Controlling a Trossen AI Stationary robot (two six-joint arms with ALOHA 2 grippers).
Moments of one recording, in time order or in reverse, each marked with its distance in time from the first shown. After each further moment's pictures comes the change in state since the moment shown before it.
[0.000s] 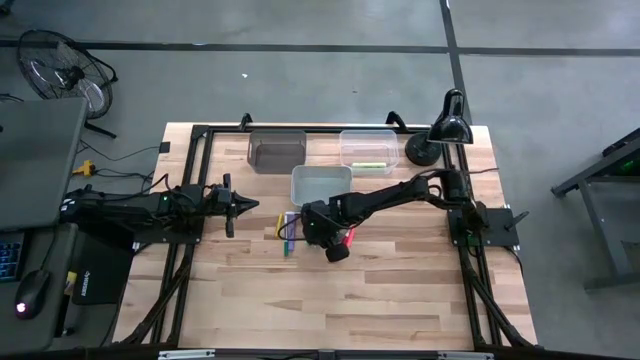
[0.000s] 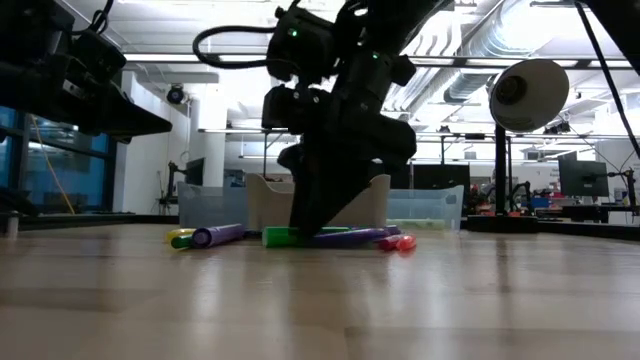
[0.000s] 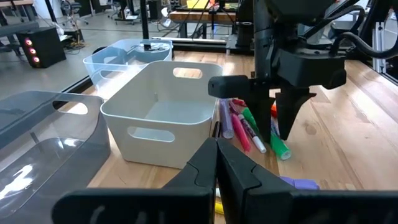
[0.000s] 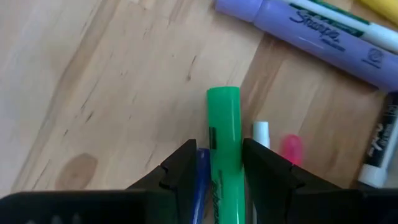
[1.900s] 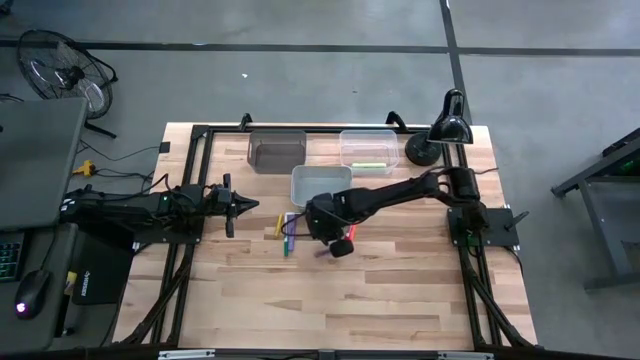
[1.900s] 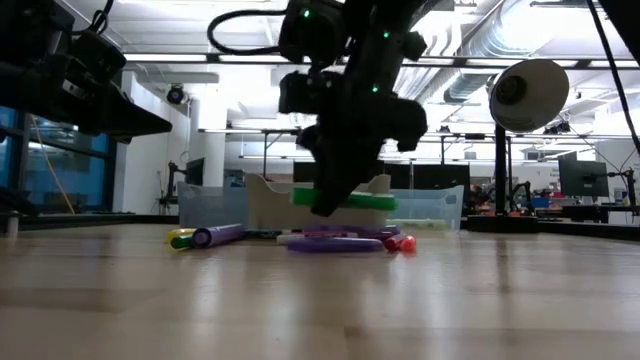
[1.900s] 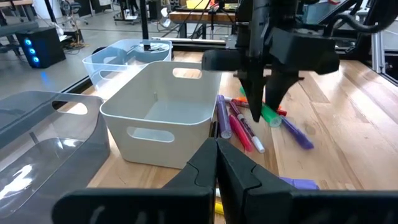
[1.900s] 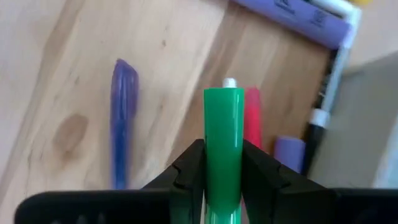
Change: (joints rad) left arm 0.000 0.000 0.000 0.000 0.002 0.000; right arm 0.000 -0.081 -0.002 -0.126 0.109 0.030
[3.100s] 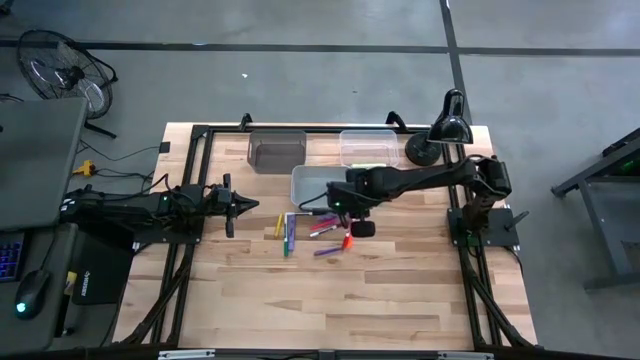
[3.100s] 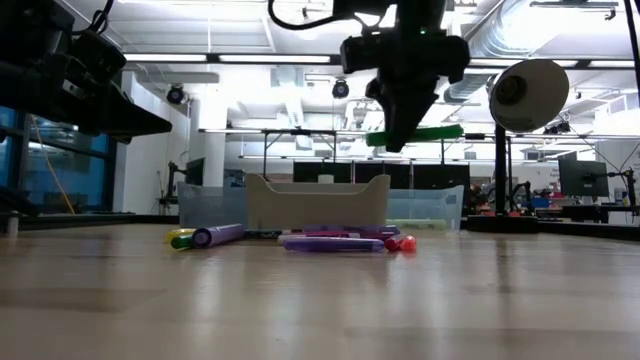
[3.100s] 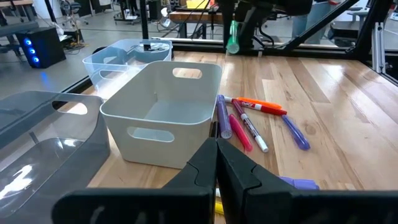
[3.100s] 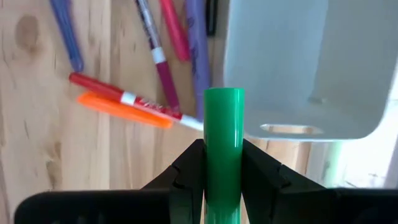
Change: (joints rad) left arm 0.000 0.000 0.000 0.000 0.000 0.000; right arm -0.044 -0.238 0.002 -0.435 0.195 0.217
